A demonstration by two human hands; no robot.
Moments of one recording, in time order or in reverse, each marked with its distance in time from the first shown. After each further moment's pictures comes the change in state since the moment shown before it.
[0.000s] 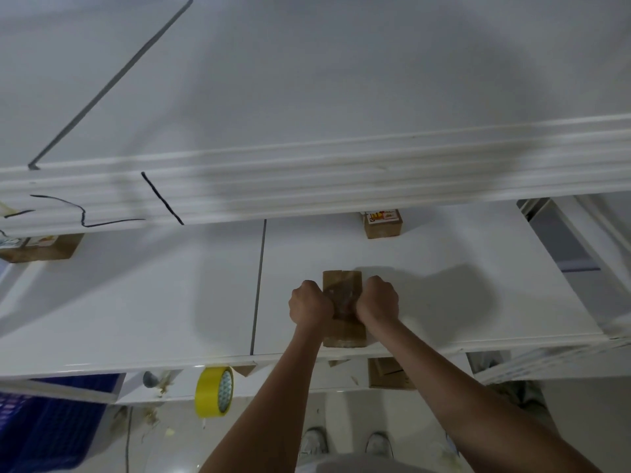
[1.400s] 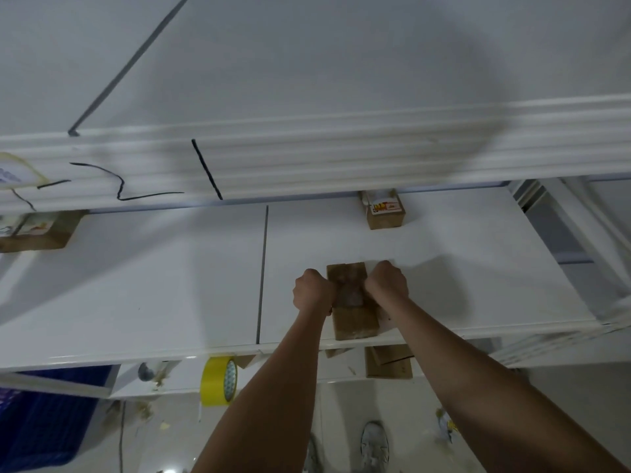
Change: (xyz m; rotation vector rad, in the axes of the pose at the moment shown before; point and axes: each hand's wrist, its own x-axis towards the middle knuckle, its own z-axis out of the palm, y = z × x) left_hand 0.012 -0.005 -0.006 -0.127 -0.122 -0.057; right_hand 0.011 -0.010 -0.007 0.002 -0.057 0.146
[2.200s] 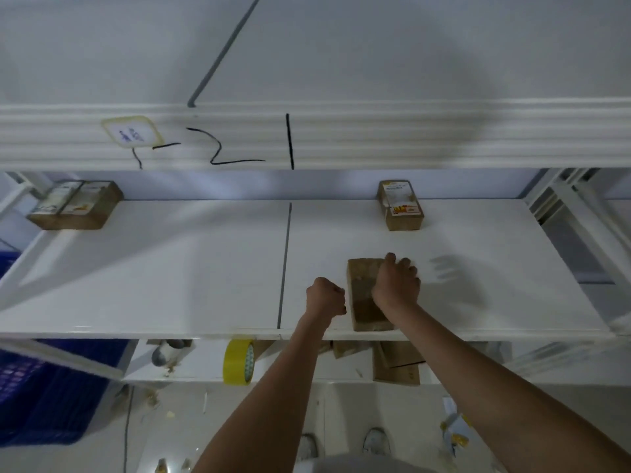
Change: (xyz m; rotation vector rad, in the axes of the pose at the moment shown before) left_hand -0.027 -0.041 -0.020 -0.354 -0.138 0.029; right_hand -0.049 -0.005 0.010 -0.284 0.193 -0.267
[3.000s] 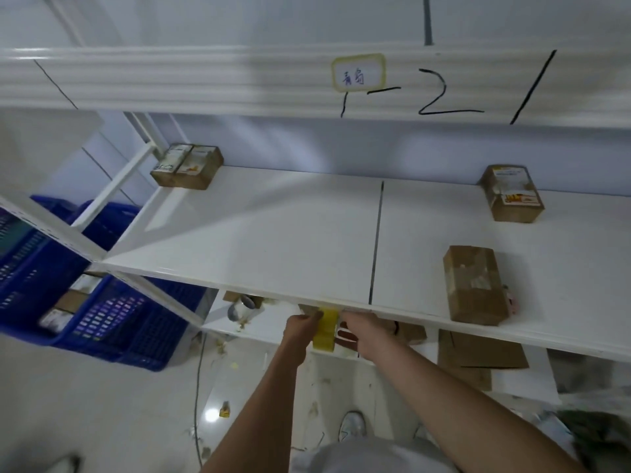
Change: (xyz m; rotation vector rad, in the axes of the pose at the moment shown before) left_hand -0.025 -0.178 -0.167 -0.275 0.191 -0.328; right_hand -0.120 -0.151 0.149 1.117 -0.790 0.544
